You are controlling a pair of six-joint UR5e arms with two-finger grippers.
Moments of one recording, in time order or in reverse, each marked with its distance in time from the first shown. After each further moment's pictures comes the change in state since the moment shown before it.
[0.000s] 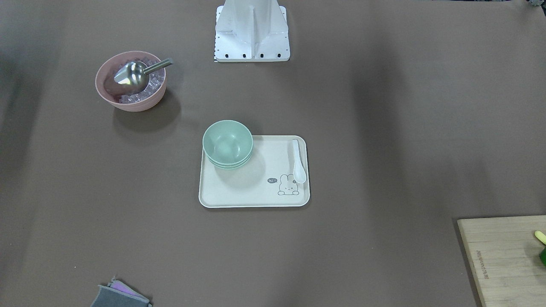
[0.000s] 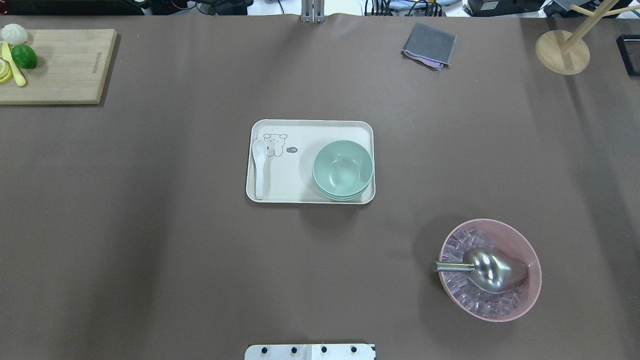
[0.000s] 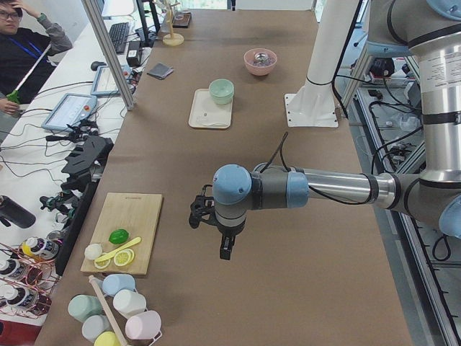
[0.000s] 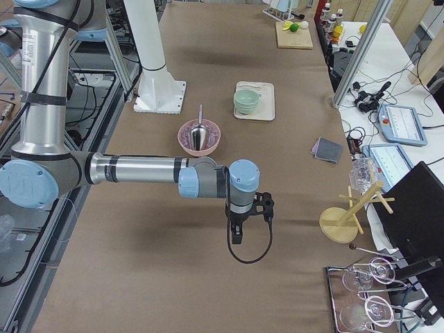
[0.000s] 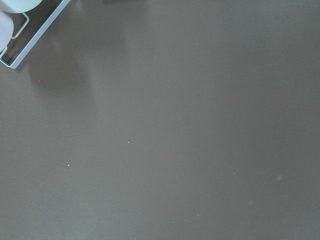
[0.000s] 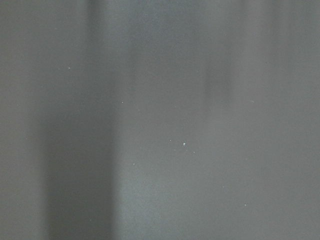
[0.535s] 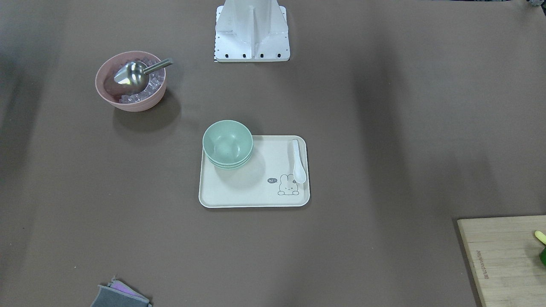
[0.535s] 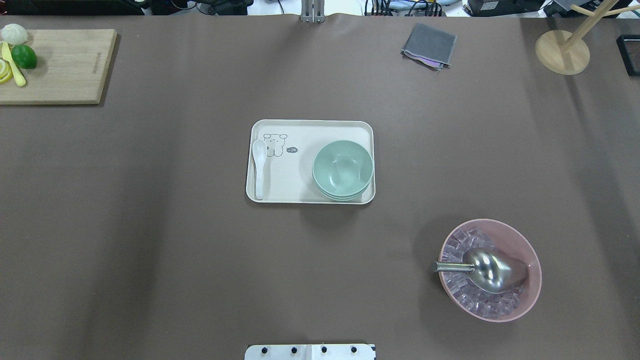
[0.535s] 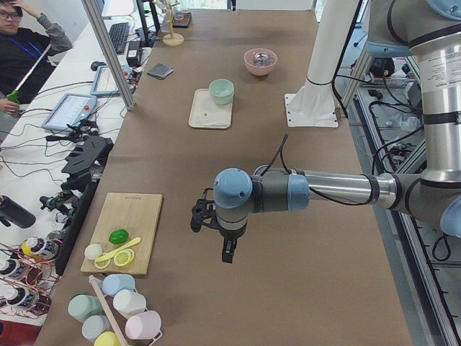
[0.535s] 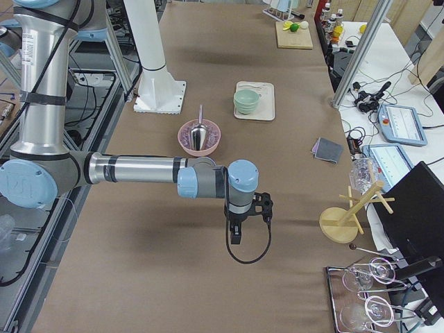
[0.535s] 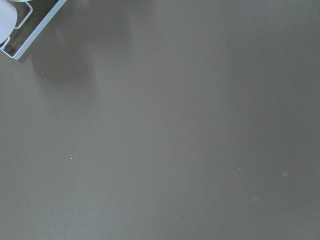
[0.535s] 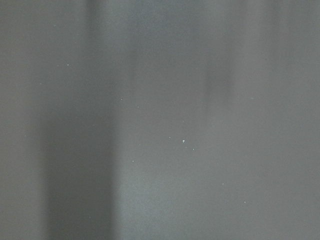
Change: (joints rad) left arm -0.001 0.011 0.020 0.001 0.003 -0.001; right arm 0.000 -0.007 0.002 0.000 0.000 -0.001
